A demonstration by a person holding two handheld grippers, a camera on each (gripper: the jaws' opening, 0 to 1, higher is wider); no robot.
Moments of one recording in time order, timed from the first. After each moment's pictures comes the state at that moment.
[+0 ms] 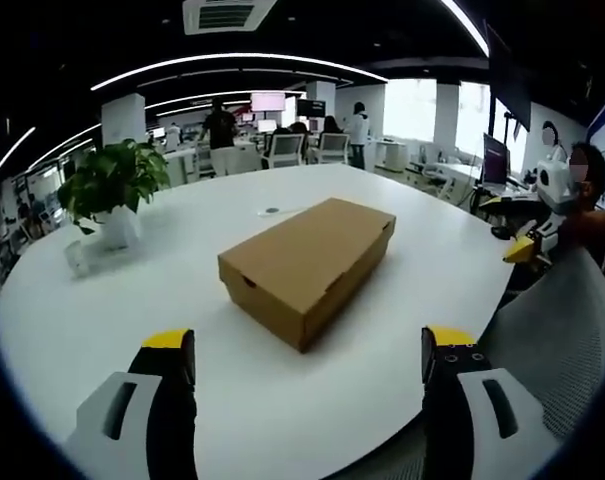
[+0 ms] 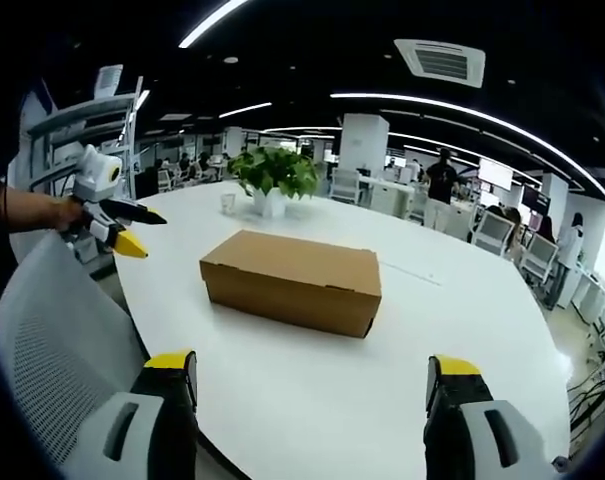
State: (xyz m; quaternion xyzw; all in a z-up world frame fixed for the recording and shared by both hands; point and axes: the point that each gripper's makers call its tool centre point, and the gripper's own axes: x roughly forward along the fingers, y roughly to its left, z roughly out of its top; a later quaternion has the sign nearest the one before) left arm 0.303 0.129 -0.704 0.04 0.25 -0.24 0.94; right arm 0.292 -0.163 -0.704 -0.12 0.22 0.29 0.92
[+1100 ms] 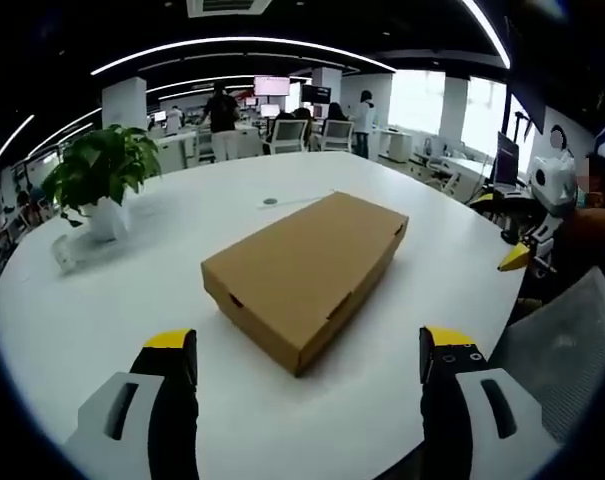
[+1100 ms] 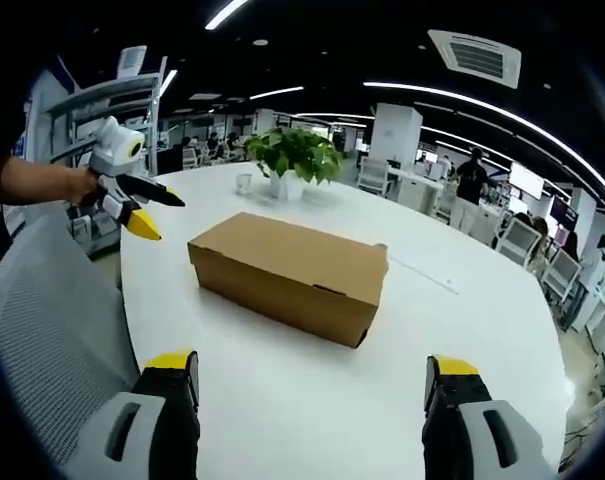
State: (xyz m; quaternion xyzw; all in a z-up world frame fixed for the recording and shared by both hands) left arm 0.348 0.105 -0.720 0.04 0.29 -0.24 0.93; right arm 0.347 -0.168 -0.721 -0.16 0.24 0.35 0.89
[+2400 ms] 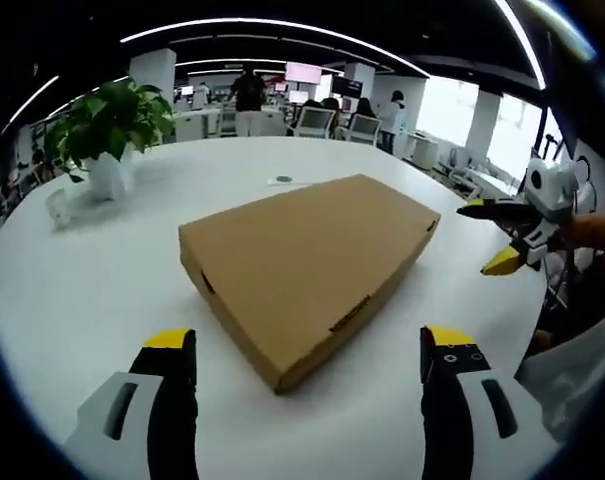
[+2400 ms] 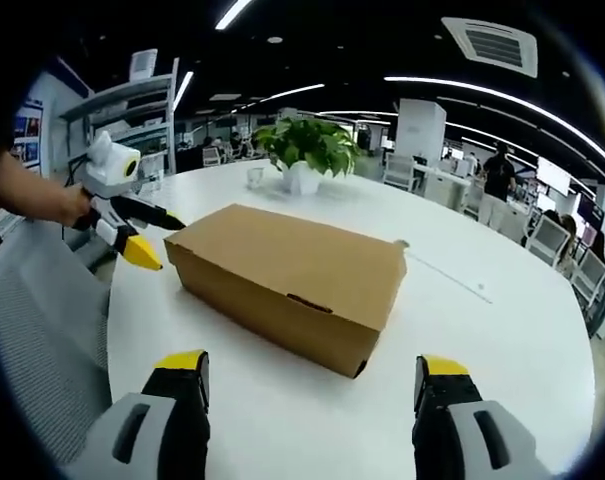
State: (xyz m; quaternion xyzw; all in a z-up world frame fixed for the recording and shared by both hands) left arm 0.379 0.083 -0.768 -0.02 0.31 -0.18 0.93; right arm 0.417 -0.145 -0.758 -0.15 0.25 0.40 0.87
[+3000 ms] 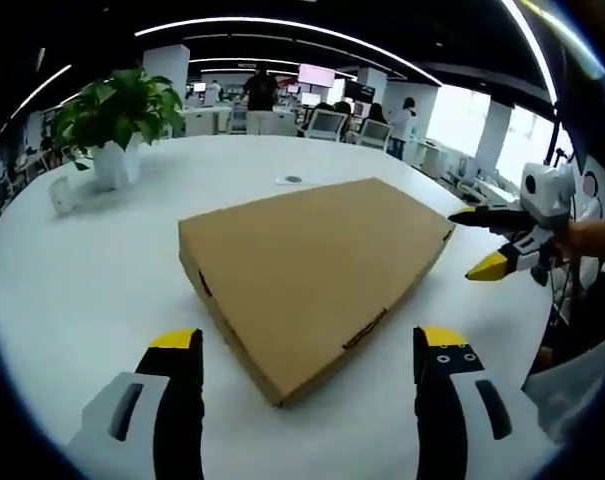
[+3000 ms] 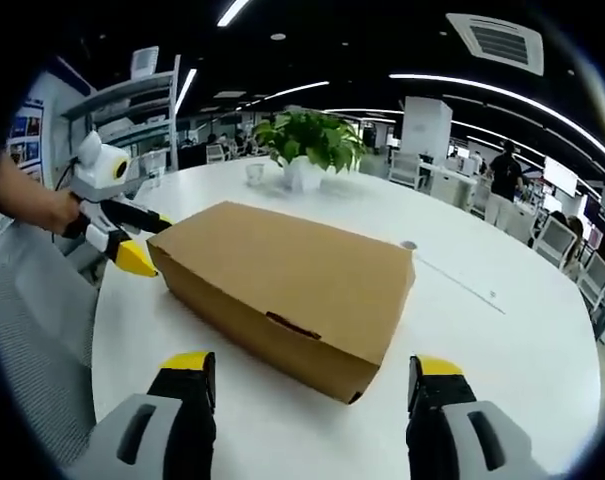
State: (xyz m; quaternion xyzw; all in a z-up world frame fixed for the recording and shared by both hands) left arm 0.394 0.082 -0.780 -0.05 0.32 -0.17 0.93; right arm 0.448 -0.126 -0.771 -0.16 0.26 0.42 0.86
